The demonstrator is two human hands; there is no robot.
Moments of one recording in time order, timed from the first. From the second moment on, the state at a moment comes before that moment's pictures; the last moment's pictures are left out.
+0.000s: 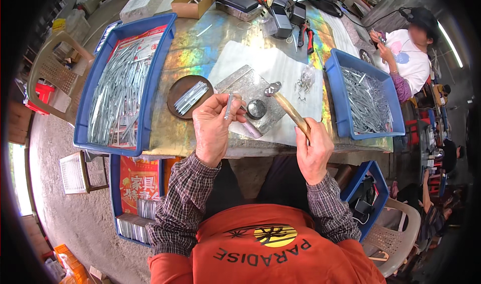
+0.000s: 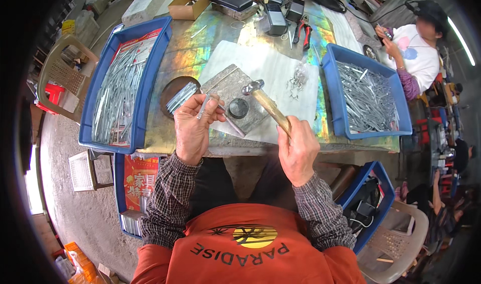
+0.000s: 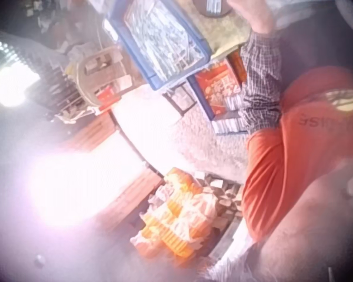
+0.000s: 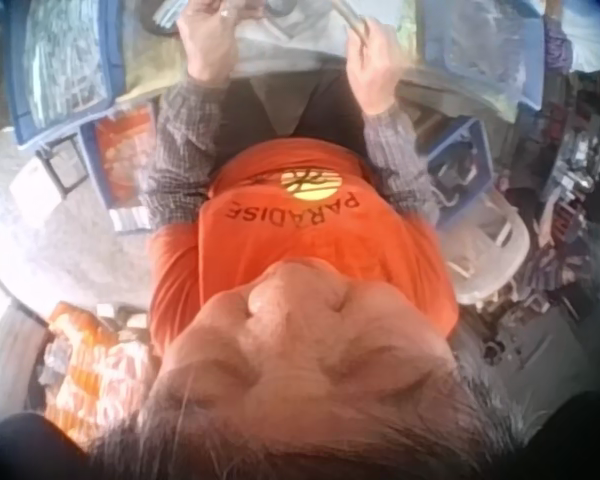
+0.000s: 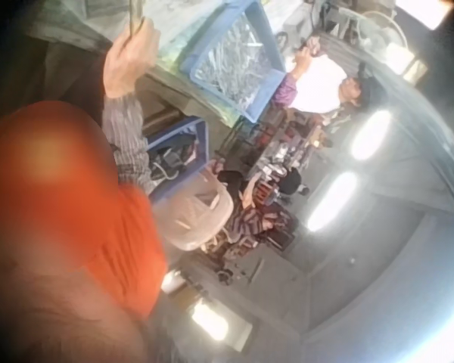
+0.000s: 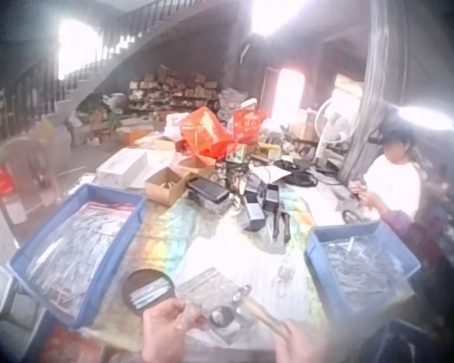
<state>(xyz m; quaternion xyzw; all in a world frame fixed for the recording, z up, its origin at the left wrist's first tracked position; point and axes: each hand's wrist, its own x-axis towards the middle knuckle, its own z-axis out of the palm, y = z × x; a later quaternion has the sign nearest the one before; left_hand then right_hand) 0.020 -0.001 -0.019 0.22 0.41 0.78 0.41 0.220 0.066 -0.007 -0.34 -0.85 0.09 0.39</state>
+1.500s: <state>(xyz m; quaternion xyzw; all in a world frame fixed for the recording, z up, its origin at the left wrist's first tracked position) 0.044 -0.058 -0.015 0.63 0.59 0.49 0.14 0.184 0.027 0.012 -0.28 -0.70 0.59 0.30</state>
